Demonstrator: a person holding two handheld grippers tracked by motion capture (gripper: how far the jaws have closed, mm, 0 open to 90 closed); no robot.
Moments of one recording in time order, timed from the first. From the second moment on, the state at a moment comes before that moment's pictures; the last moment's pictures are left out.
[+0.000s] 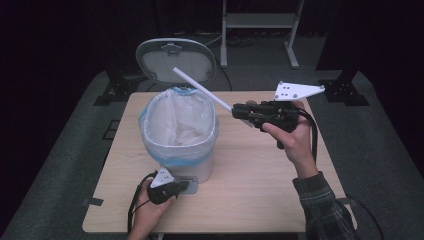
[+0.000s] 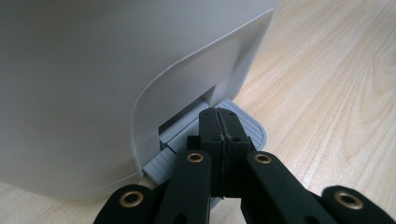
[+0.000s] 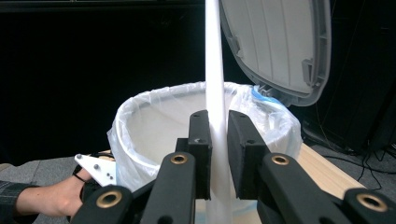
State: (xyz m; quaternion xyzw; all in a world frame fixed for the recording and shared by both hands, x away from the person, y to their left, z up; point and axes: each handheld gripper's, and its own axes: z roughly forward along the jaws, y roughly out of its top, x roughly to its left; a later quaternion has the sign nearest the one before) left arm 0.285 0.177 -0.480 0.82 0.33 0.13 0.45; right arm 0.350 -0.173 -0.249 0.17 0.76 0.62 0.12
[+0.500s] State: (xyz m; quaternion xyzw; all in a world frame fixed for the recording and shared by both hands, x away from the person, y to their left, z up) left arm 0.285 0.177 -0.480 0.82 0.33 0.13 0.45; right arm 0.362 -0.148 -0.239 0.15 0.76 0.62 0.11
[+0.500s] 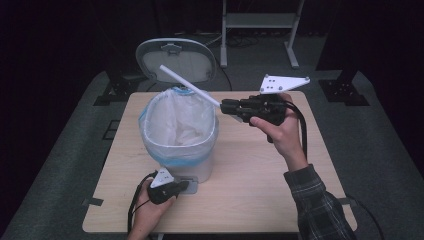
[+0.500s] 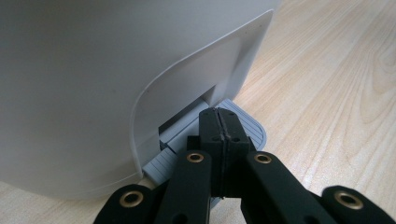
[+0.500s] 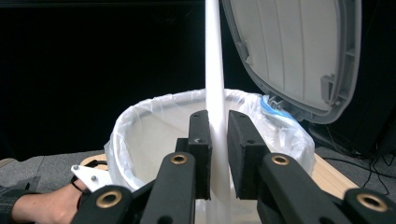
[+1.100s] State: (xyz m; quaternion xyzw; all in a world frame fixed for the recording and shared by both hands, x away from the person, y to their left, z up) left arm 0.285 0.177 -0.480 0.82 0.33 0.13 0.45; right arm 0.368 -0.135 -0.235 0.15 0.77 0.61 0.11
